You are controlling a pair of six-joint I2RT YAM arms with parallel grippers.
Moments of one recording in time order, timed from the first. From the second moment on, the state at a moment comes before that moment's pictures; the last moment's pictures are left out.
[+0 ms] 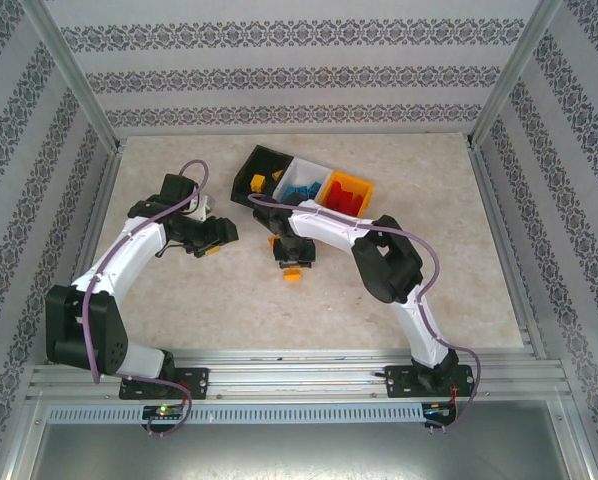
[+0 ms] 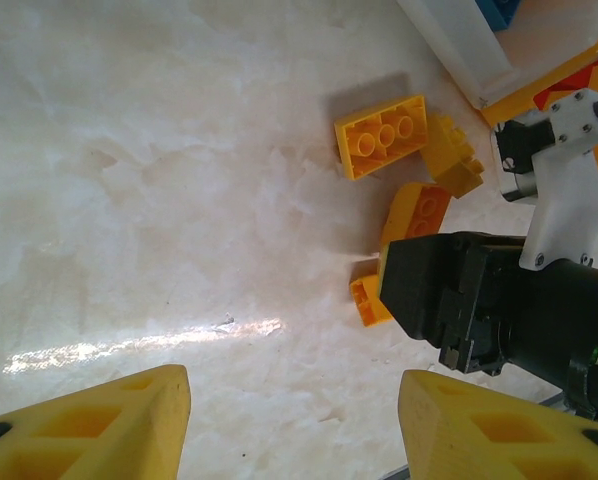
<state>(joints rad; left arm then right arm) -0.13 1.43 1.09 -0.82 0.48 -0.47 0.80 2.23 1.78 -1.15 0.02 0.84</state>
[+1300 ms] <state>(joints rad) -0.09 1.41 1.12 -0.86 0.43 -0.44 0.59 2.56 2.72 -1.17 -0.31 0.82</state>
